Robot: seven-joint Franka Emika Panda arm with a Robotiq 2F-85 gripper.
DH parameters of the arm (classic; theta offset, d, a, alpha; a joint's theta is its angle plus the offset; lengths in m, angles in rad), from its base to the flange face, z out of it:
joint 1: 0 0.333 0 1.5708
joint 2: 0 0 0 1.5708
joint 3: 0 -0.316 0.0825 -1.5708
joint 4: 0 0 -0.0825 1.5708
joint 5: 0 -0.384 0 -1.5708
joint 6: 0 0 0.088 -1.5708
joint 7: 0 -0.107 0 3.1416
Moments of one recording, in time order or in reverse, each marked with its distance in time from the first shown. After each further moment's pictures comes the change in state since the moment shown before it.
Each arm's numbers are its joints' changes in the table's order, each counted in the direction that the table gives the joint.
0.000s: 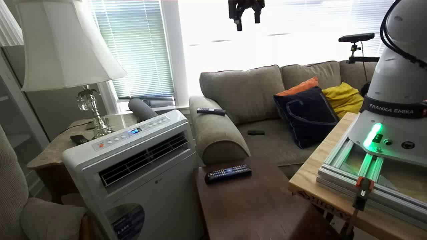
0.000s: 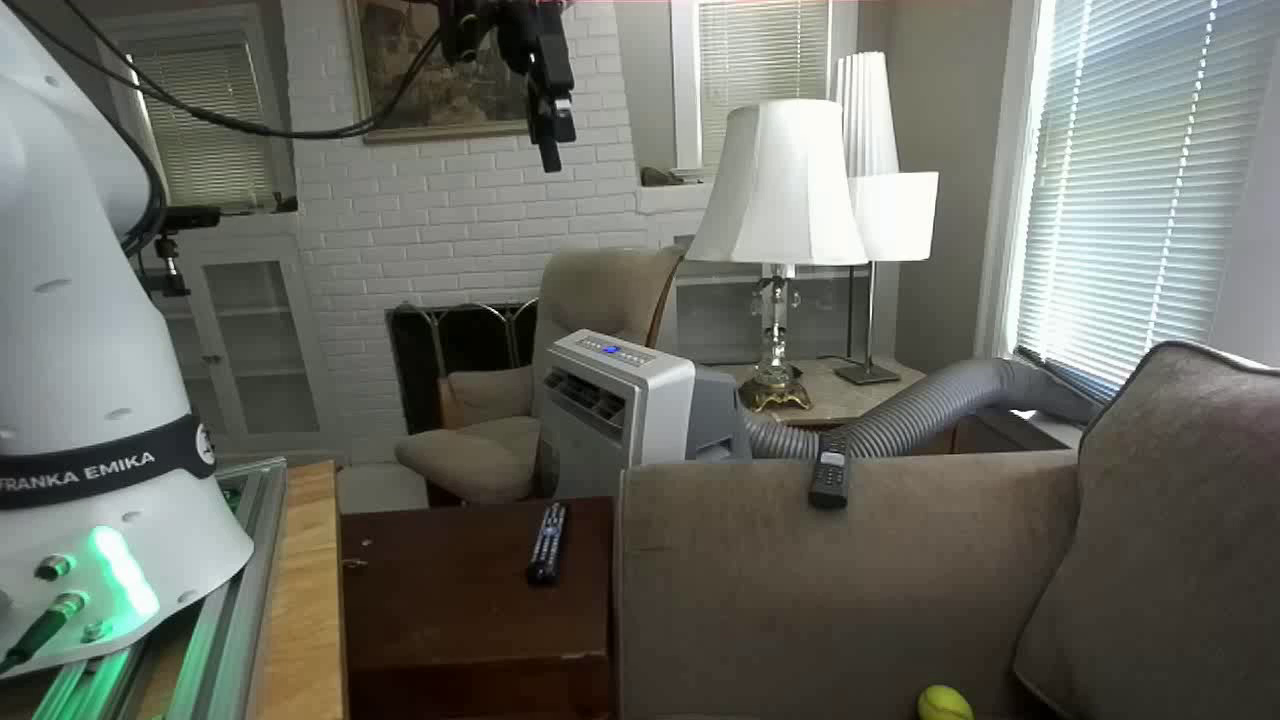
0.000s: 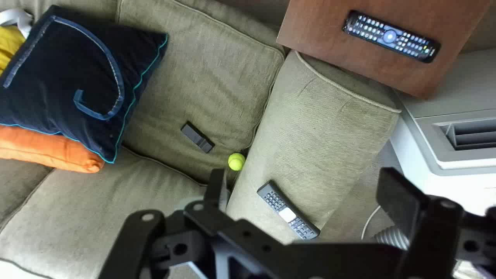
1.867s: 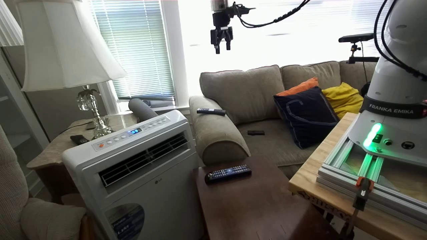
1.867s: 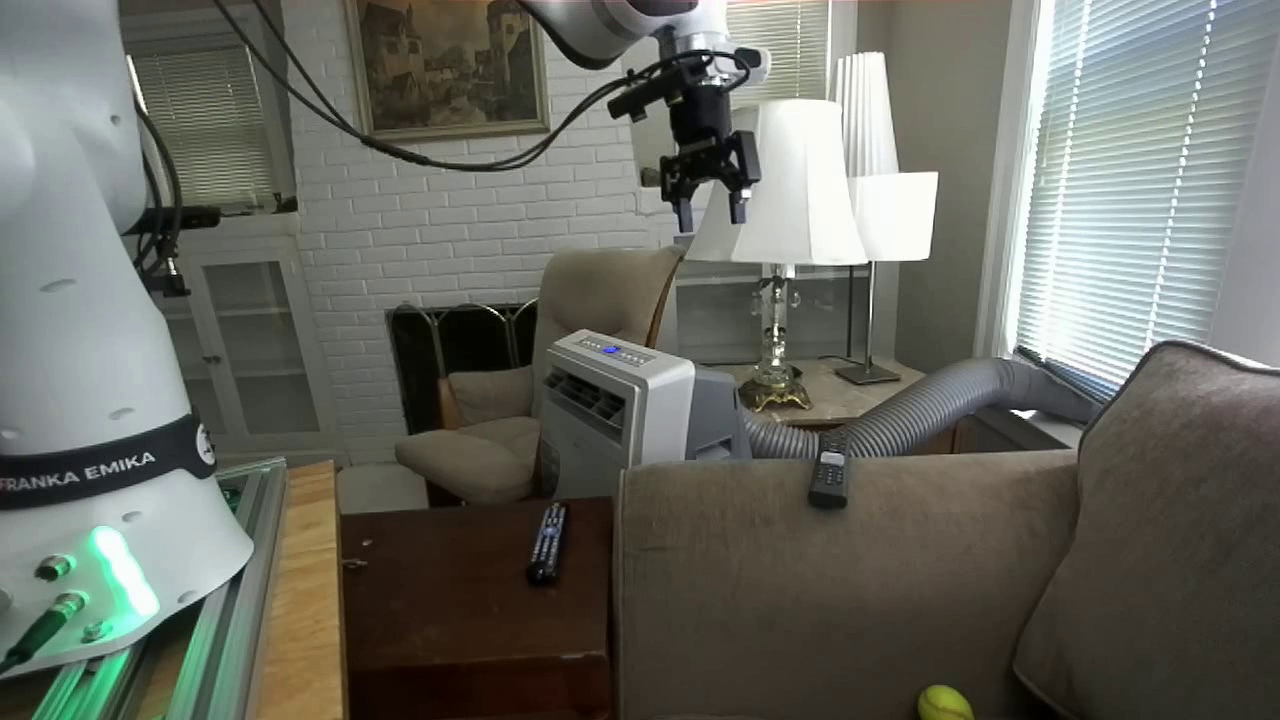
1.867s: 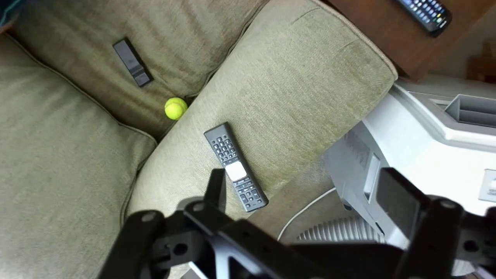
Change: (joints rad) arm 0.028 -0.589 0.218 0.425 -0.044 0.189 0.510
